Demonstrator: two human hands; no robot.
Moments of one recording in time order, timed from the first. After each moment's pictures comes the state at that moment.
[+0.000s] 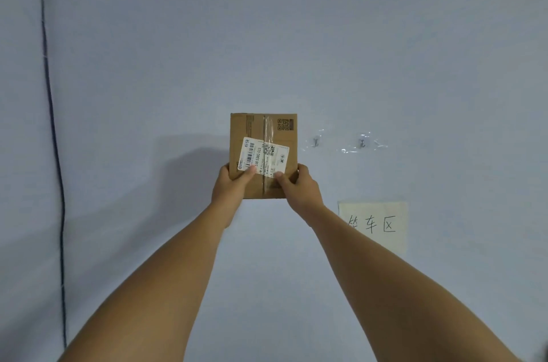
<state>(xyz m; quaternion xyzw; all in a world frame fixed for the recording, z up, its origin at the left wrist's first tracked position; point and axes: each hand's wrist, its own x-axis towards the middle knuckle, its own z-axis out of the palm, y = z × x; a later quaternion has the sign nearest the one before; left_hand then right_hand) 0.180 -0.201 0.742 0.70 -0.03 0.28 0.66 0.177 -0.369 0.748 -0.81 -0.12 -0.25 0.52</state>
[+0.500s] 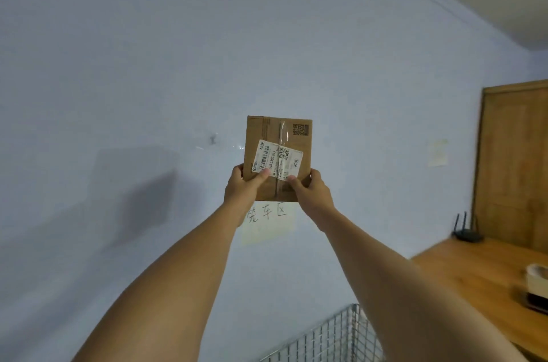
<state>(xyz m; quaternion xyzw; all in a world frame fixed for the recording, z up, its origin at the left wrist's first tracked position) 0.148 -0.418 0.742 0.70 -0.19 0.12 0.68 0.080 -0.572 0.734 -0.79 0.07 -0.35 0.50</state>
